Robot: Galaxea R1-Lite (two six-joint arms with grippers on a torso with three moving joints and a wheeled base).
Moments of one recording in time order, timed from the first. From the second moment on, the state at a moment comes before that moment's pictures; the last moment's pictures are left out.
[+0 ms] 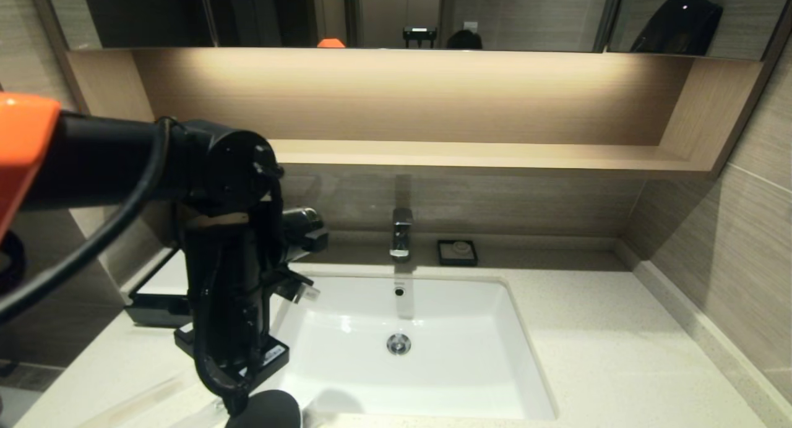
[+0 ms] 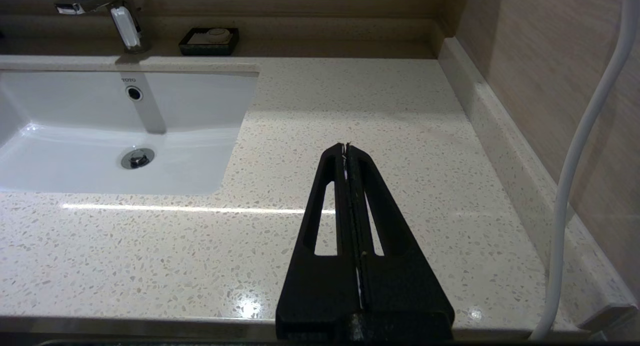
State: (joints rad) left arm -0.54 1.97 -1.66 1.47 -0.07 0.02; right arm 0.00 0.00 0.00 0.01 -0.01 0.00
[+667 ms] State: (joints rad) left arm -0.17 1.82 -1.60 1.48 -0.07 0.02; right arm 0.00 0.00 0.00 0.01 -0.01 0.00
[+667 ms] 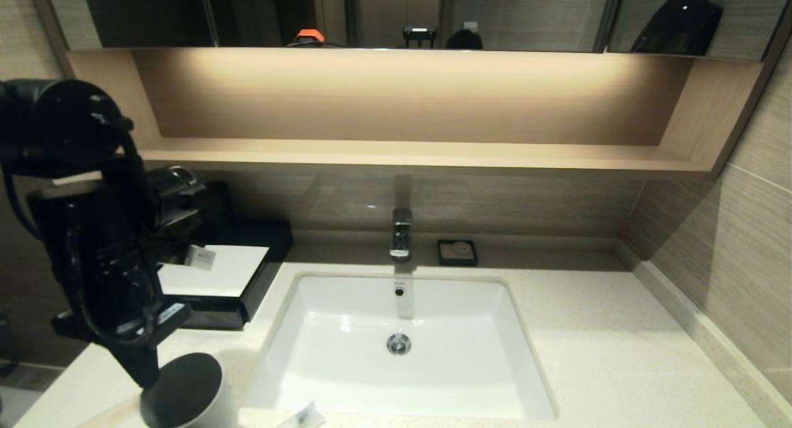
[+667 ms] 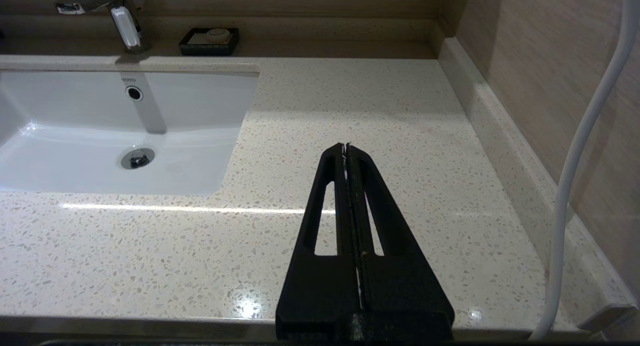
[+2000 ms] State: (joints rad) left arm 0.30 1.99 -1.70 1.29 -0.07 0.02; right arm 0.00 0.00 0.00 0.01 -0.01 0.00
